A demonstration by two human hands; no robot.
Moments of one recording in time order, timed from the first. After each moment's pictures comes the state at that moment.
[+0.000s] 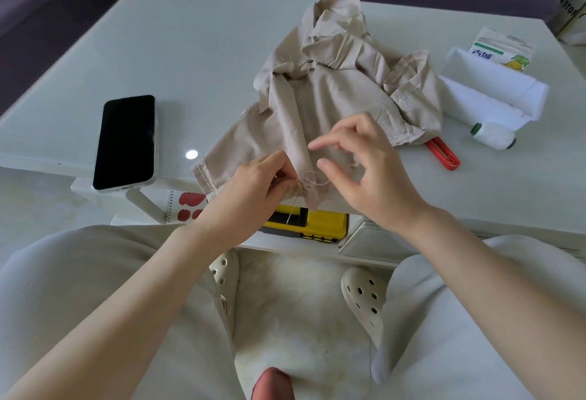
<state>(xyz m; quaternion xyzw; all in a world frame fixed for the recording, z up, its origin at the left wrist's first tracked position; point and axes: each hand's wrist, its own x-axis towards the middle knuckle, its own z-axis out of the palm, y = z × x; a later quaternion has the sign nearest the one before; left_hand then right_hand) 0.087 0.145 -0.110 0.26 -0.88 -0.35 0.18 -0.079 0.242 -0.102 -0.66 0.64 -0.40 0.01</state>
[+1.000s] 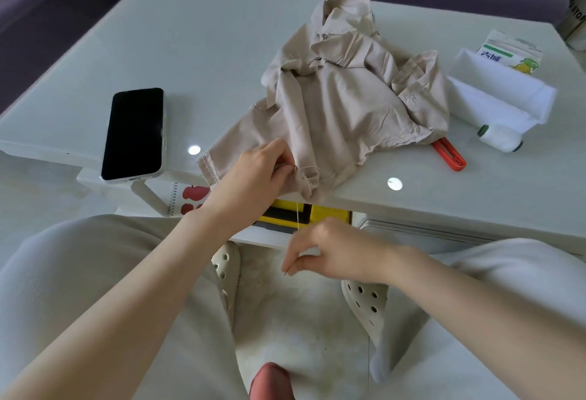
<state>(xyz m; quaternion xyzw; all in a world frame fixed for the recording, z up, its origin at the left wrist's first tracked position) 0.083 0.134 -0.116 0.30 -0.88 -0.31 0.20 -0.034 0.262 -0.143 -0.68 0.58 -0.19 0.40</state>
